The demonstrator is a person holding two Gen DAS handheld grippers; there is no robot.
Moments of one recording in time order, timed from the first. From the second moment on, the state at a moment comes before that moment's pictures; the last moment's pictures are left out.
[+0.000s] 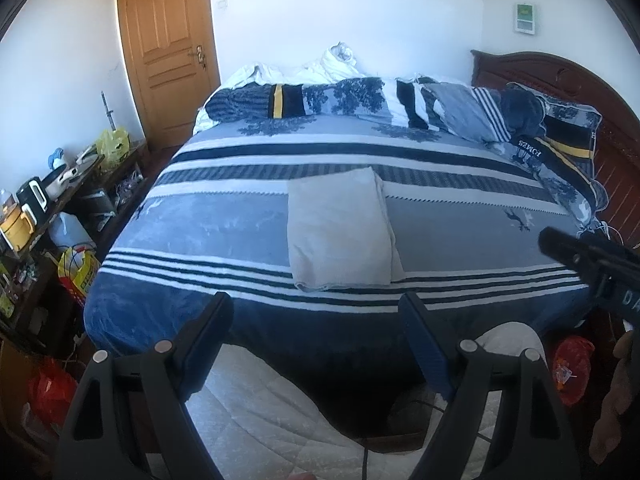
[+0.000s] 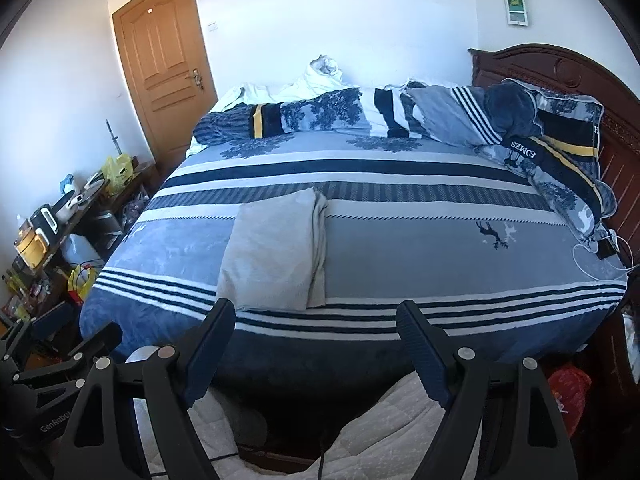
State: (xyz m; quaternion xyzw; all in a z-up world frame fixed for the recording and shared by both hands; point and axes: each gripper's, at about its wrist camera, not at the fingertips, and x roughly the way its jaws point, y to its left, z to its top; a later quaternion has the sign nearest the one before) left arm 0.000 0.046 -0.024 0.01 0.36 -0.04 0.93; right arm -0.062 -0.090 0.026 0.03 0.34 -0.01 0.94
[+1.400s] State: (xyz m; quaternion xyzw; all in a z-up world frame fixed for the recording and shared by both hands) left arm 0.112 0.058 -0.114 0.00 0.46 -0.02 0.89; right arm 0.048 -0.079 -0.046 0.00 0.41 -0.01 0.91
